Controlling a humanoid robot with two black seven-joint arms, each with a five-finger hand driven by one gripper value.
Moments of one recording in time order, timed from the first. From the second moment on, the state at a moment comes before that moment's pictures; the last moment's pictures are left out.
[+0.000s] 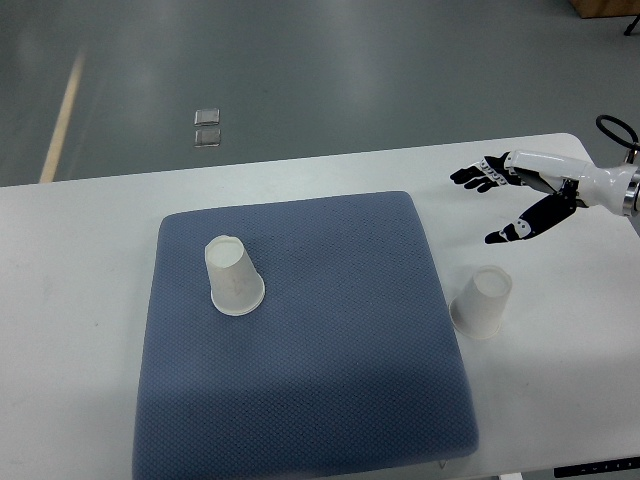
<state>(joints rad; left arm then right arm) -0.05 0.00 -0.12 -0.14 0.11 0.06 0.09 0.49 -0.72 1.03 1.31 -1.32 0.61 0.18</state>
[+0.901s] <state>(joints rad) -0.05 0.00 -0.12 -0.14 0.11 0.06 0.09 0.44 -0.73 0.94 1.35 -1.59 0.61 0.20</state>
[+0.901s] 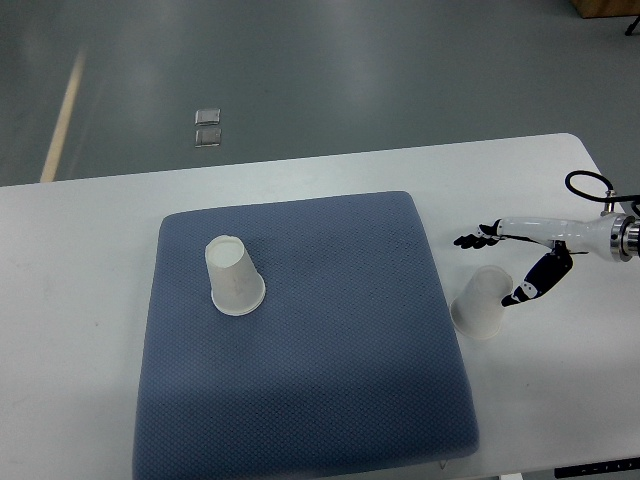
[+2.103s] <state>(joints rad) -0.05 0.00 -0.12 -0.14 0.11 0.06 0.09 0.42 -0.70 0.93 1.32 -1.69 0.61 0.20</state>
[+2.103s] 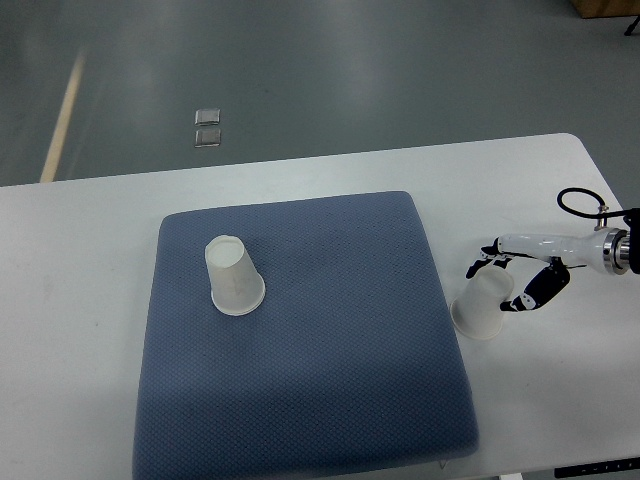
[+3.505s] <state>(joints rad) -0.05 0.00 -0.12 -0.14 0.11 0.06 0.09 0.97 -0.15 0.89 1.29 -1.50 0.61 -0.14</state>
